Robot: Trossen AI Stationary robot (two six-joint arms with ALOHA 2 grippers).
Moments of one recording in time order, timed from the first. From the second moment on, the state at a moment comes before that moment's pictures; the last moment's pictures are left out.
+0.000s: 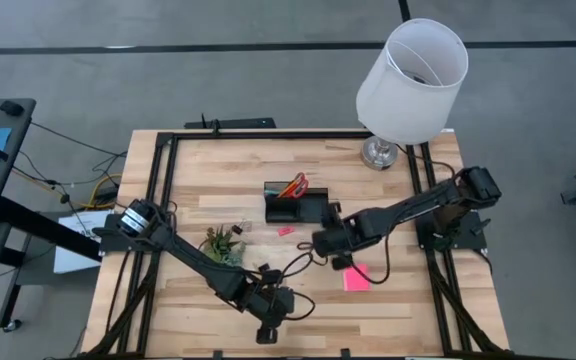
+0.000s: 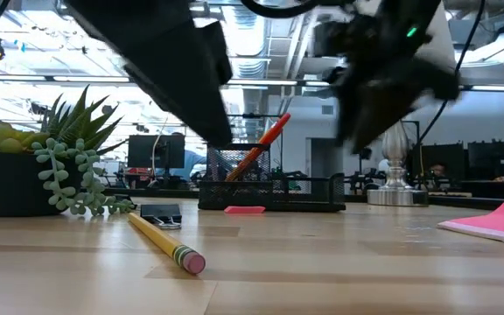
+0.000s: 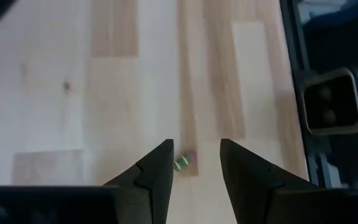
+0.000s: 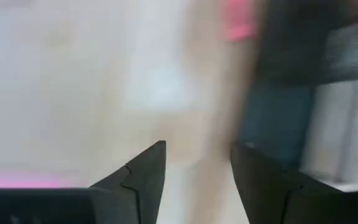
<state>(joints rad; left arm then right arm) -0.56 2.00 1.41 -0.37 -0.11 -0.49 0.29 1.69 1.15 -0.74 0.32 -0.08</state>
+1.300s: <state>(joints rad) -0.58 2.11 1.42 -0.39 -0.09 0.05 0.82 1.23 1.27 -0.85 0.03 0.25</state>
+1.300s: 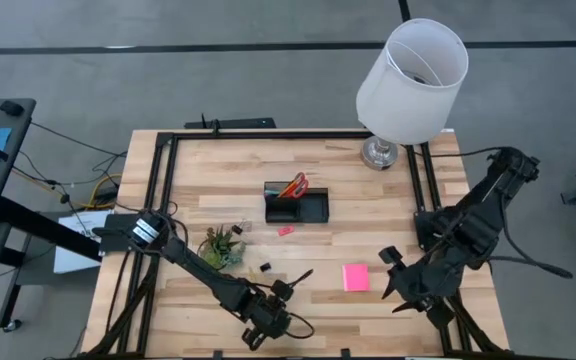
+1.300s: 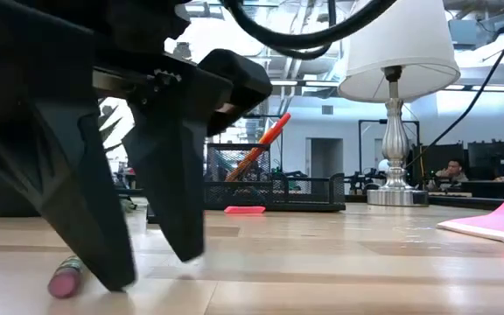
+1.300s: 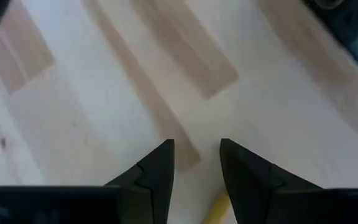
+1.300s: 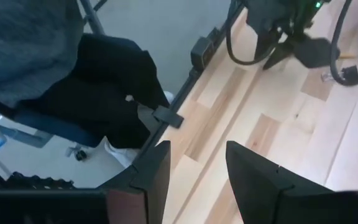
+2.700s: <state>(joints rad) -0.61 2.19 1.61 -0.63 -0.02 0.31 0.84 1.26 1.27 -0.92 0.03 0.20</state>
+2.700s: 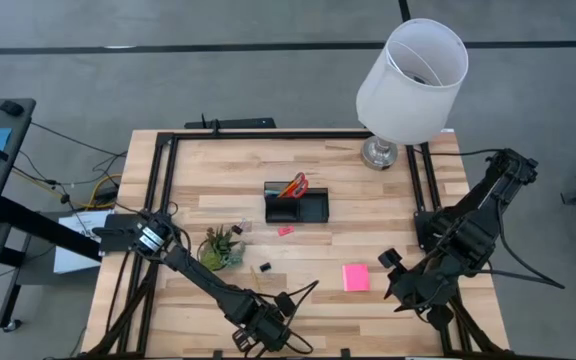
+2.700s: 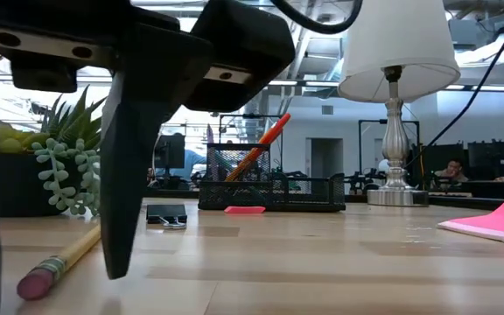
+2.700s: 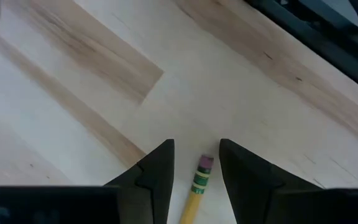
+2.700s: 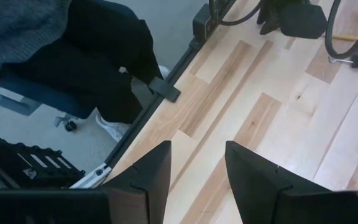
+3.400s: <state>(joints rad) -0.61 2.19 1.60 -0.68 0.00 0.28 0.84 1.26 1.27 -0.93 0.03 0.20</state>
